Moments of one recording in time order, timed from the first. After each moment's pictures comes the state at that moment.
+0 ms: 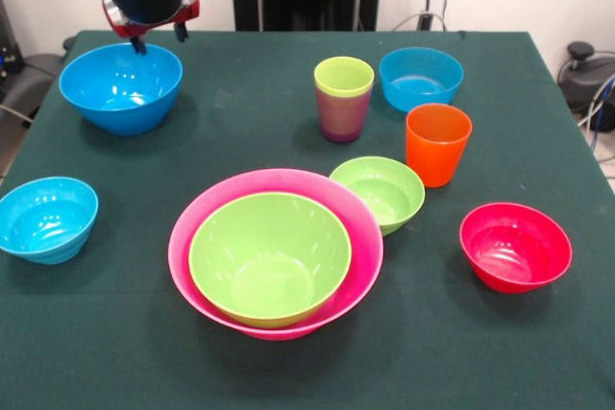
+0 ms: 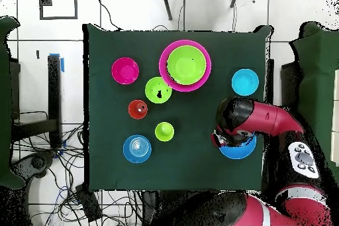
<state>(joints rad) -0.53 -0.47 -0.03 1.47 -0.34 1.06 1.05</state>
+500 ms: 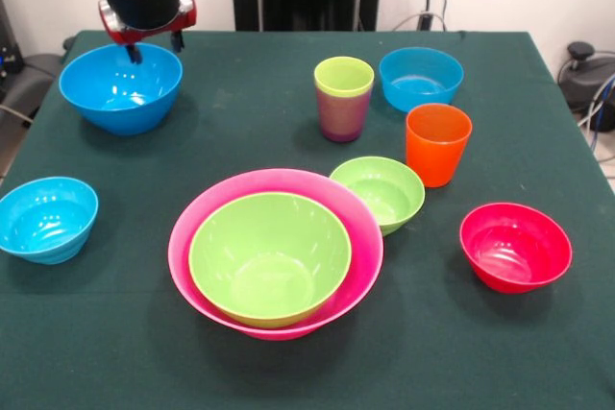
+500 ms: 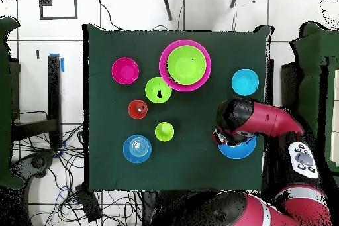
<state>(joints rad) -0.53 -0.46 -0.04 1.47 -0.34 0.99 1.05</state>
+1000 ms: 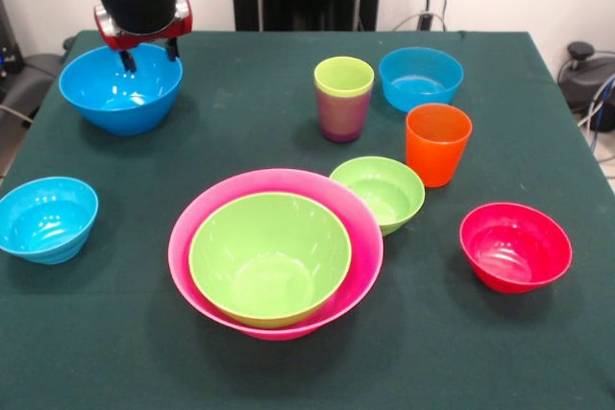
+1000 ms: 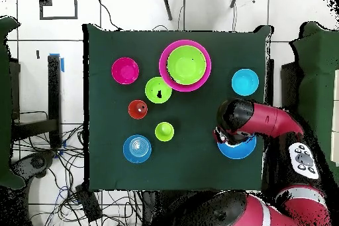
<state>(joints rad) -0.53 -0.46 -0.04 1.47 -0.34 0.94 1.05</state>
